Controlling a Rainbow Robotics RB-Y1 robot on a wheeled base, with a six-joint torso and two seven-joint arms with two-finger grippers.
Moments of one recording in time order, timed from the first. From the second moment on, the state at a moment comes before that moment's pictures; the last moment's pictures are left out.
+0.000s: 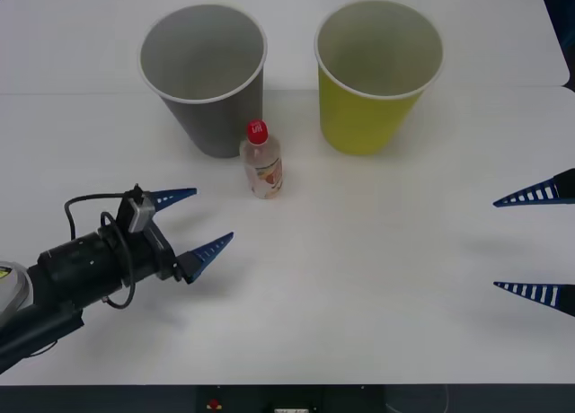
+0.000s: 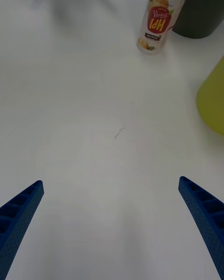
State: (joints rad) right arm 0.26 -1.13 -0.26 -2.01 1.31 -1.13 -0.09; left arm 0.05 0.62 -0.19 -1.68 -1.18 -0.64 0.00
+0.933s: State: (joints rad) right arm 0.26 -1.13 -0.26 -2.01 1.31 -1.13 -0.09; left arm -0.21 0.47 -0.31 -1.41 -1.18 -0.47 -0.03
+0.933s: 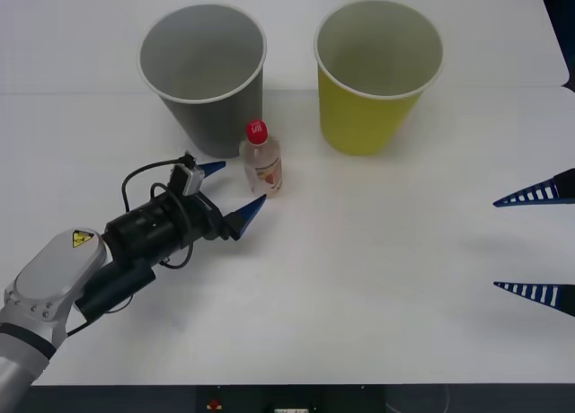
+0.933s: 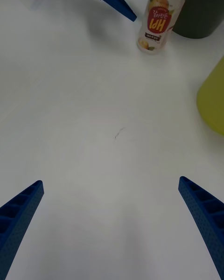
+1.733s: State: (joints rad) right arm 0.26 -1.13 -0.26 -2.01 1.31 -1.13 -0.09; left arm -0.33 0.41 -0.39 -1.32 -1.18 -0.37 -0.02
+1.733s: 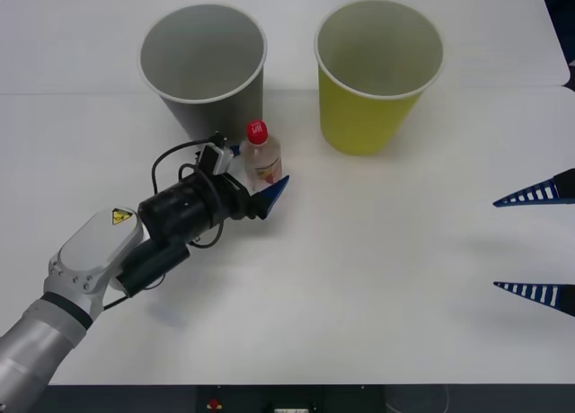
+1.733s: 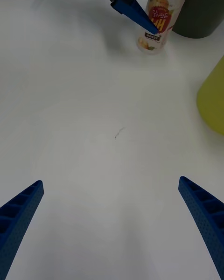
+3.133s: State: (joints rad) right arm 0.26 -1.13 -0.26 -2.01 1.31 -1.13 -0.09; left arm -0.18 0.54 -0.41 -1.54 -1.12 -0.51 0.00
